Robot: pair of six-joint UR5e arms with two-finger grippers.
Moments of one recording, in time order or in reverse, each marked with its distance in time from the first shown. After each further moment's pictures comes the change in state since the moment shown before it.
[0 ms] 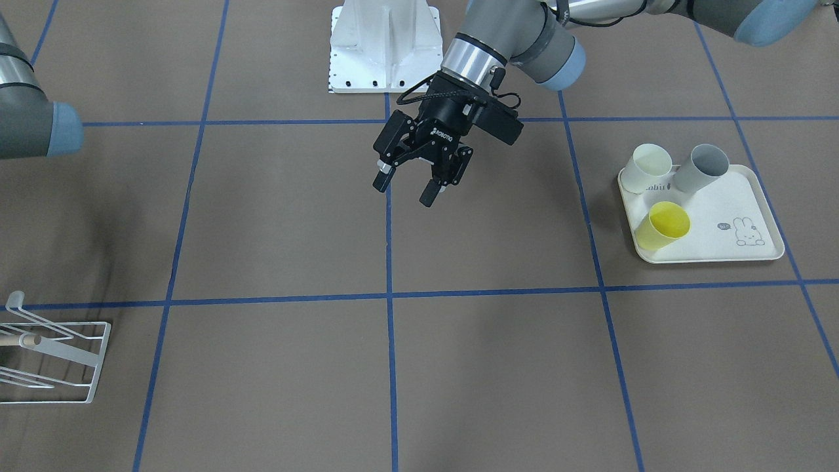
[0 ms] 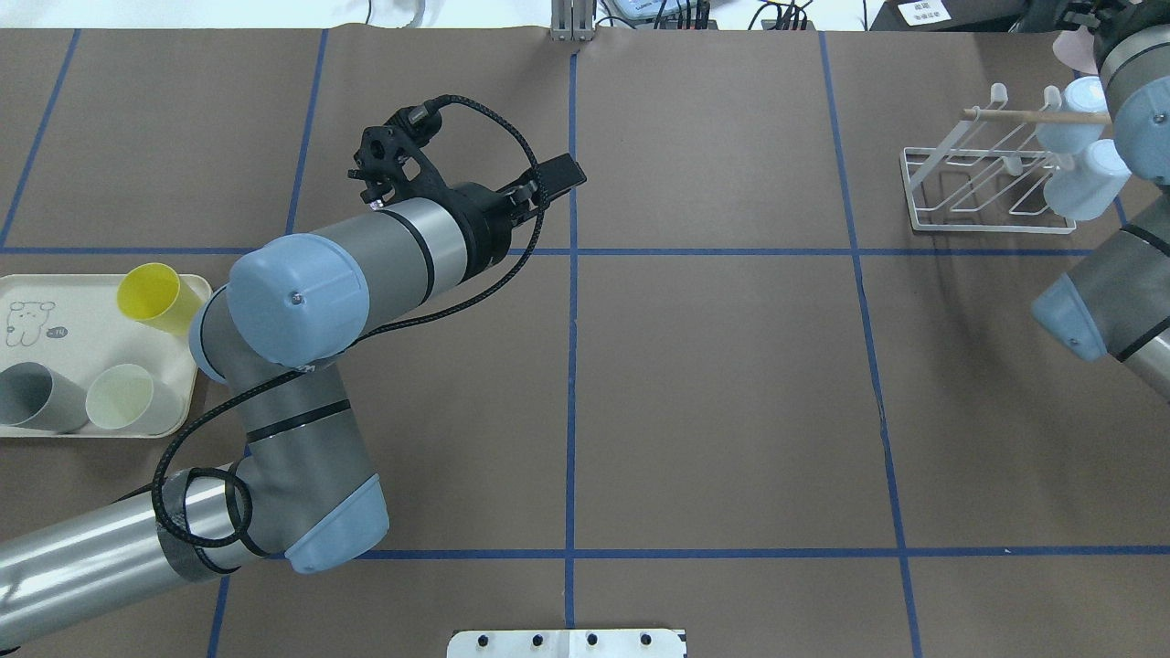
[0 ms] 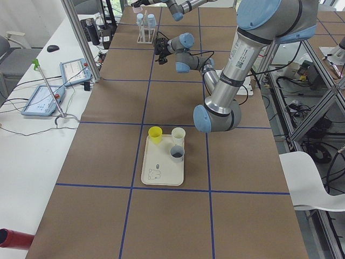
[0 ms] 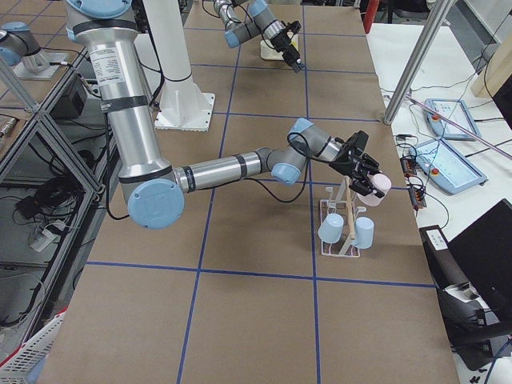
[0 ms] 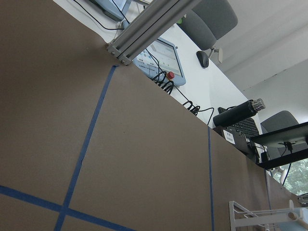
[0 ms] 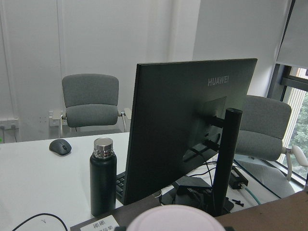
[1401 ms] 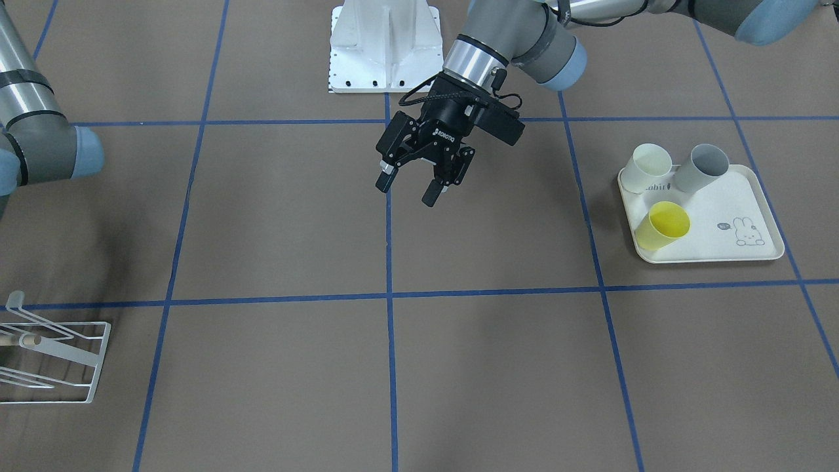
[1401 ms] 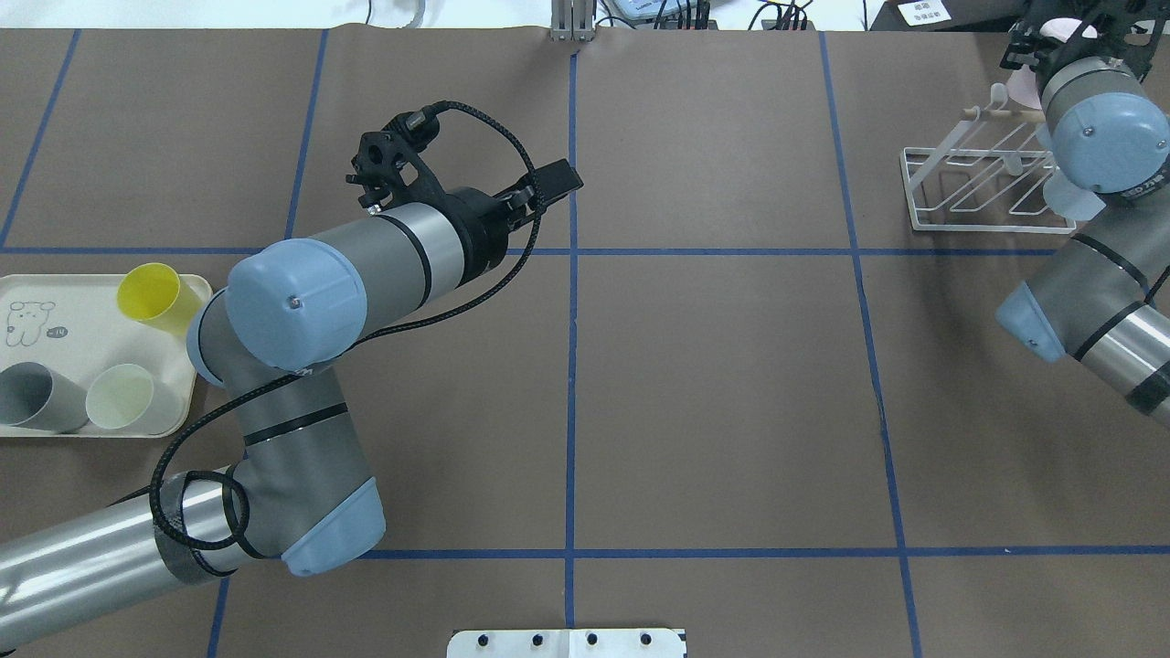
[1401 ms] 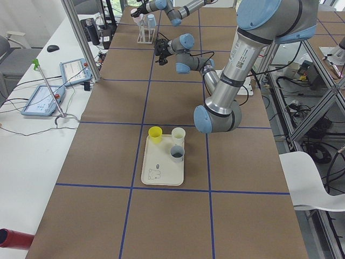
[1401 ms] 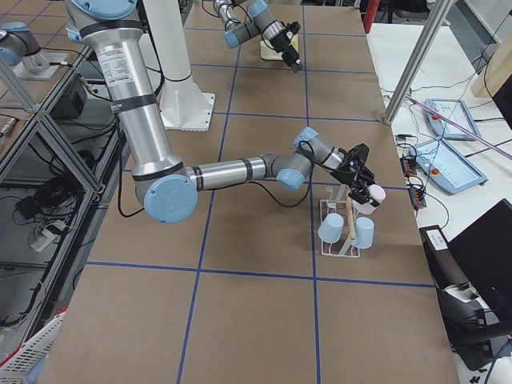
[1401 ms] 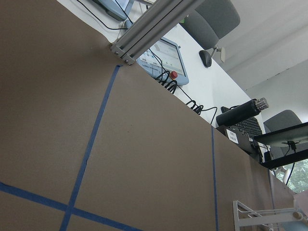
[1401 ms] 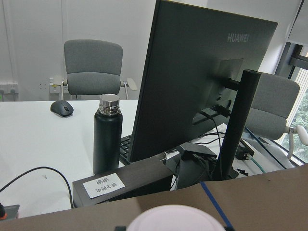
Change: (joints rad) left arm 0.004 0.009 -0.002 -0.001 0.000 0.000; right arm -0.048 0.035 -0.106 0.009 0.043 -0.003
